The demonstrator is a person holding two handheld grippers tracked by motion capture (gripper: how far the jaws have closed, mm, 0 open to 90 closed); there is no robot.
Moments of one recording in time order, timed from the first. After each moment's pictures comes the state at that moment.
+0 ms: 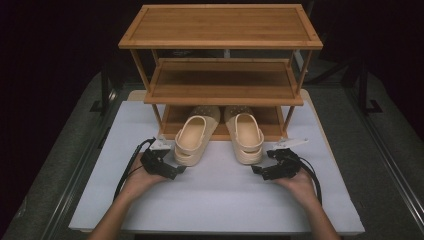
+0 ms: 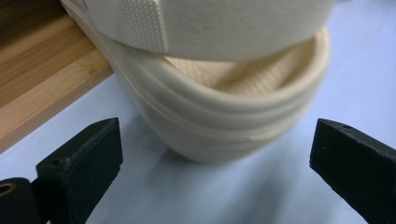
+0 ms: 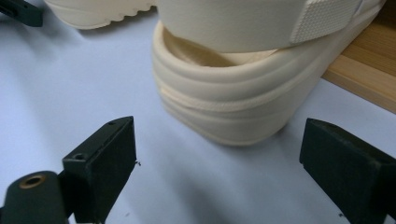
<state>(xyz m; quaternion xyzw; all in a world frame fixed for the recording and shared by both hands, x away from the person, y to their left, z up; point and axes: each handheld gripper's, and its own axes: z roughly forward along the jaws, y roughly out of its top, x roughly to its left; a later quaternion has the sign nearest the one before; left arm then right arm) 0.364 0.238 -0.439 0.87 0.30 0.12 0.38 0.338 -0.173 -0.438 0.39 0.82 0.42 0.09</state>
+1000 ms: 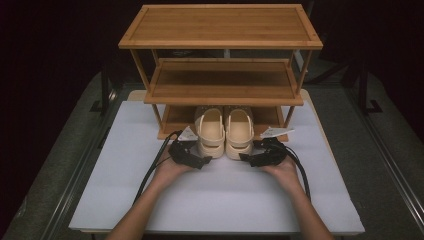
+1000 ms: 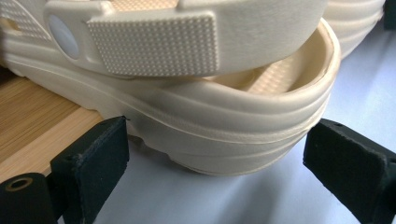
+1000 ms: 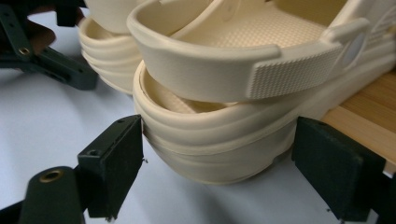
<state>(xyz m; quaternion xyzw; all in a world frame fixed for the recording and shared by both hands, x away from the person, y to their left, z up) 0.393 0.162 -0.445 0.86 0.29 0.12 0.40 0.375 -0.143 -0.439 0.38 0.80 0.45 0.08</state>
